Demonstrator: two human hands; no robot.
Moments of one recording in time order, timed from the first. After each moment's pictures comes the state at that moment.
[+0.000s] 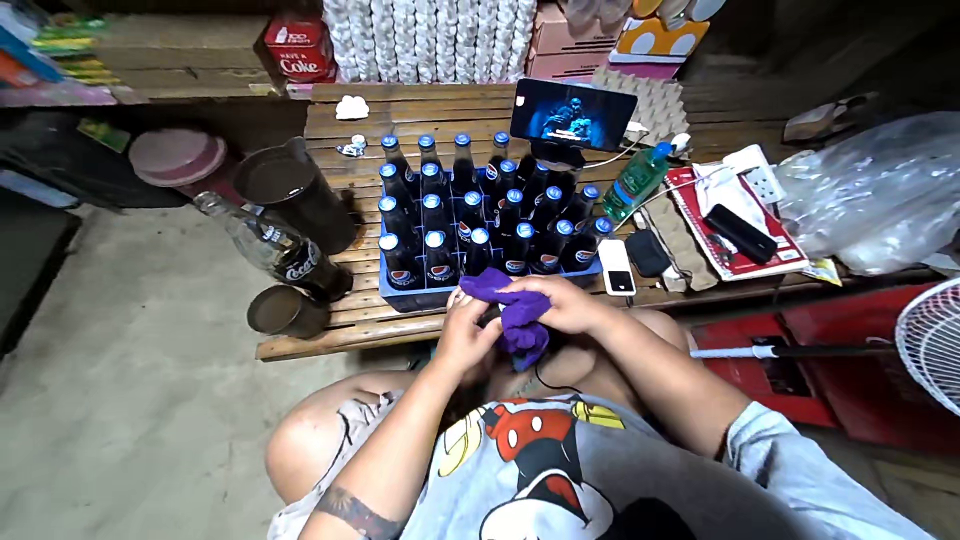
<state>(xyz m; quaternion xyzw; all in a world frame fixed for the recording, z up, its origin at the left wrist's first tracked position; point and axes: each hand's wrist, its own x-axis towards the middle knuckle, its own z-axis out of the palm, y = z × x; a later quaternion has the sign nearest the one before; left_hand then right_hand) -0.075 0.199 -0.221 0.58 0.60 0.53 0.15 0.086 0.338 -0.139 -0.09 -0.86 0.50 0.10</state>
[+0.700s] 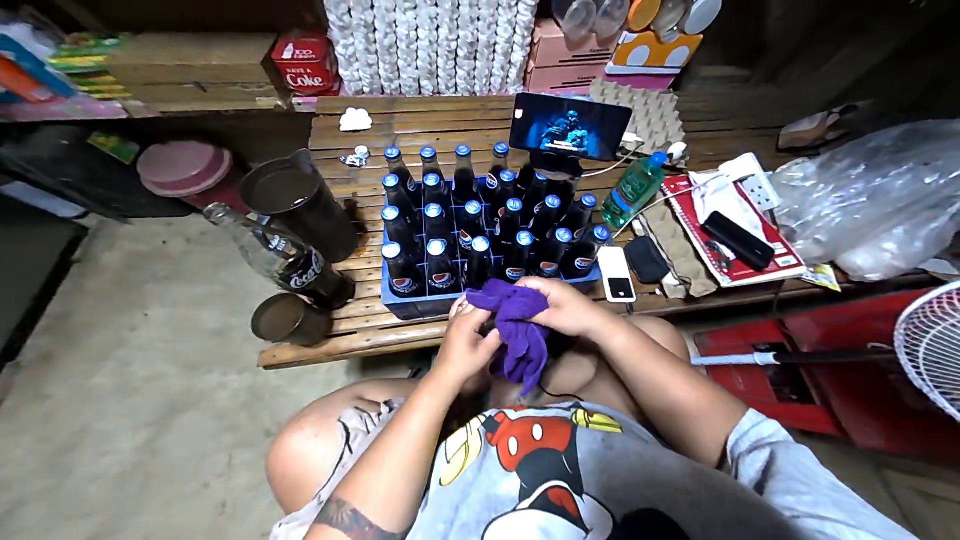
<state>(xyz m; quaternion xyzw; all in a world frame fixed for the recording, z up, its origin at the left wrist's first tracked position) -0.074 0.196 -0.219 0.58 0.59 0.53 0.17 0.080 0.335 -0.123 -0.19 -0.83 0.52 0.05</state>
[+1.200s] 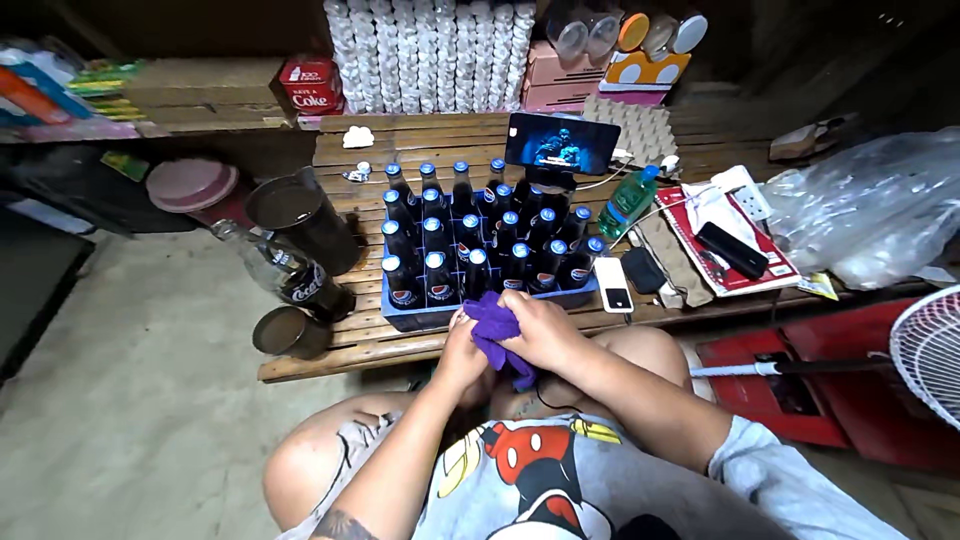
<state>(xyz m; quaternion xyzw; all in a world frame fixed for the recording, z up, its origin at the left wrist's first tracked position) -0.070 0.195 -0.213 0.55 0.61 0.54 0.17 0.058 0.292 -0.095 -0.30 -0.91 0.28 -0.02</state>
